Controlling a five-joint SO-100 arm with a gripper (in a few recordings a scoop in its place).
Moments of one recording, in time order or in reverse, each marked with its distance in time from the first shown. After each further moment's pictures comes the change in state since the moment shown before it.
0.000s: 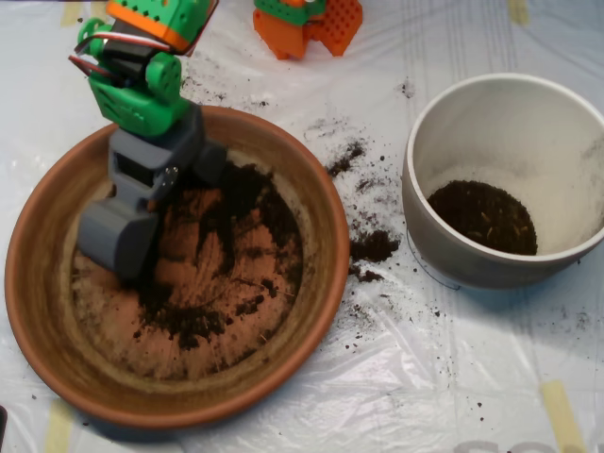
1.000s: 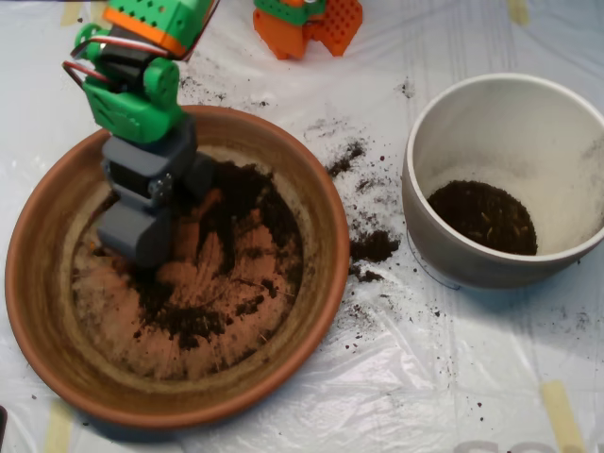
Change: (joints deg) arm -1.1 0.7 1.3 -5.4 -2.5
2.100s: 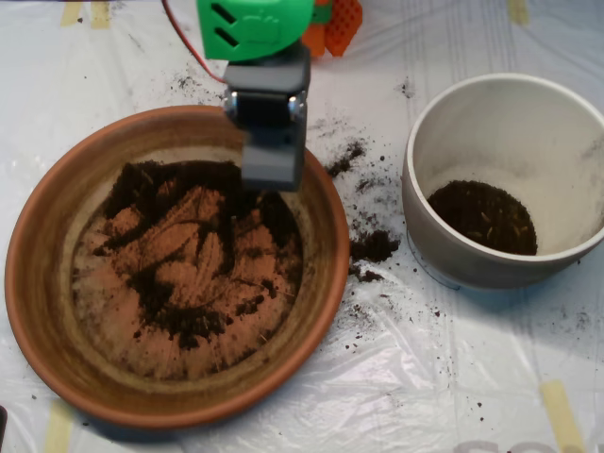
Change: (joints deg) arm -26.3 28.4 -0.4 19.9 4.1
